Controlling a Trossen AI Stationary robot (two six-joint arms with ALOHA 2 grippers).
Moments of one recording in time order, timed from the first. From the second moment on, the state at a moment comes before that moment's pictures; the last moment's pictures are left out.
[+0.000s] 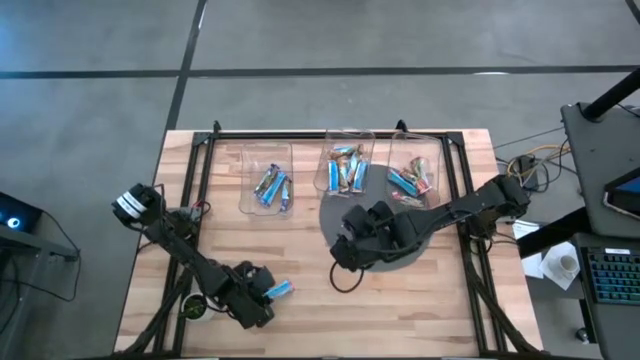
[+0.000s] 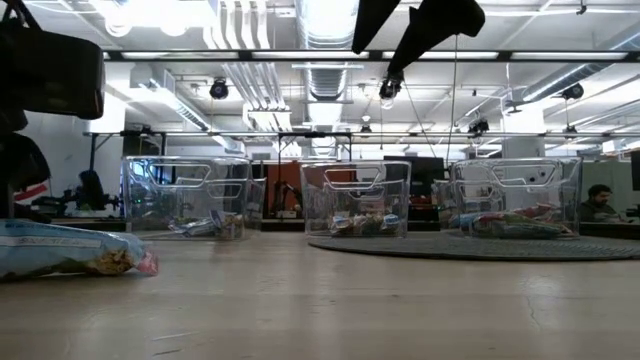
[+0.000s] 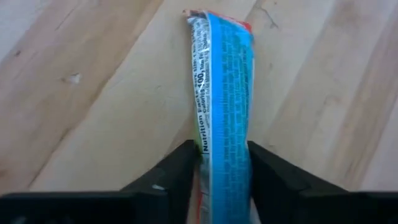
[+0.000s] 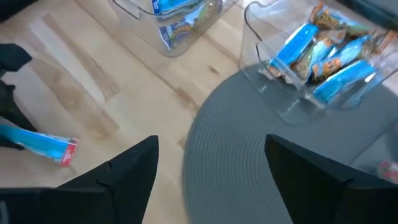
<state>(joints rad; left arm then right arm) -0.76 1.68 0.86 -0.35 -0.29 -1.30 0.35 1.77 1.60 -1.02 0.61 1.06</state>
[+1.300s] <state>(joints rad) -0.57 1.39 0.88 -0.29 -0.65 -0.65 0.26 1.77 1.39 -0.25 0.07 0.99</state>
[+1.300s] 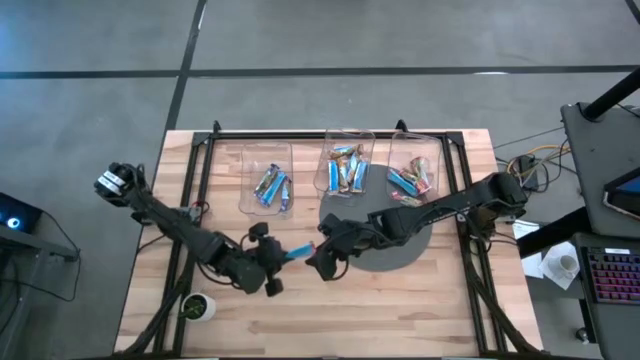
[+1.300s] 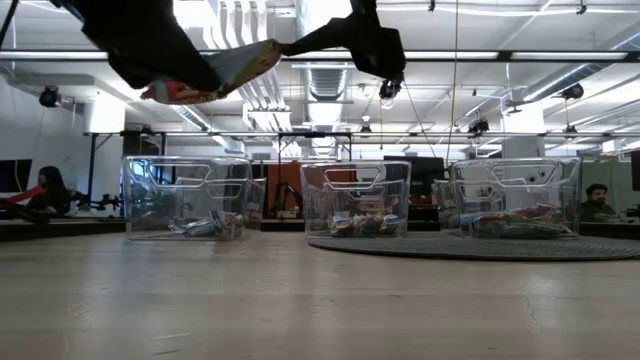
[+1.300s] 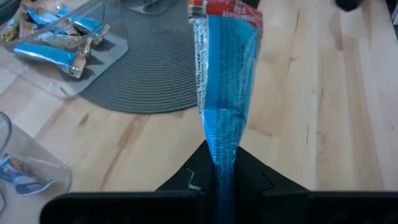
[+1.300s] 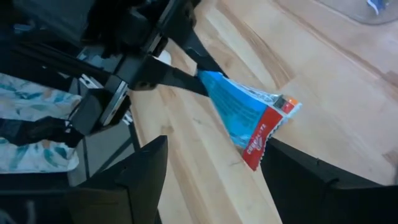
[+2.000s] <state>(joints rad) -0.50 1.39 0.88 -0.23 -0.55 -0.58 0.25 1.81 1.38 -0.25 0.12 1.02</state>
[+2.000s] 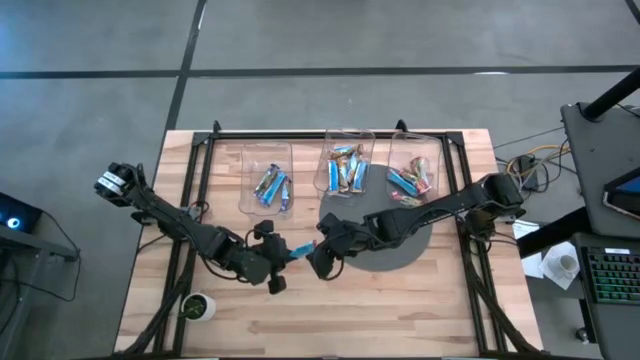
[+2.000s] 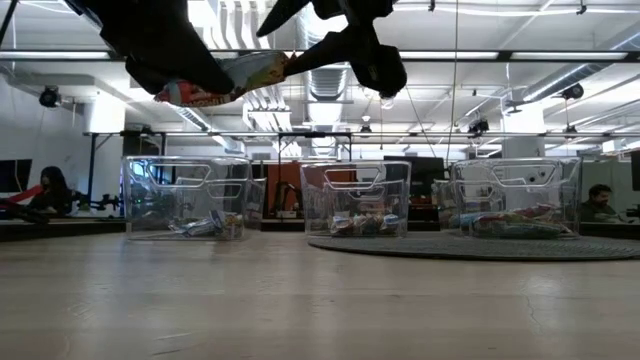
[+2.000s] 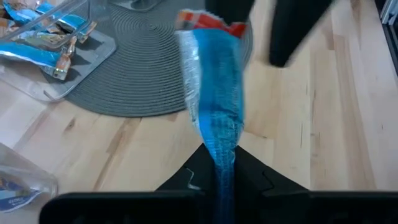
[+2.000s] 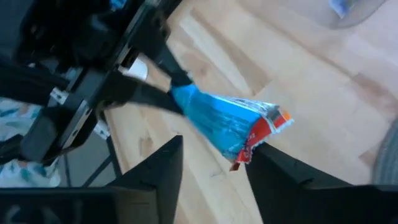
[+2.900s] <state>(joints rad) -0.50 1.36 0.88 -0.35 -0.50 -0.69 0.24 1.81 1.39 -0.32 0.24 0.96</state>
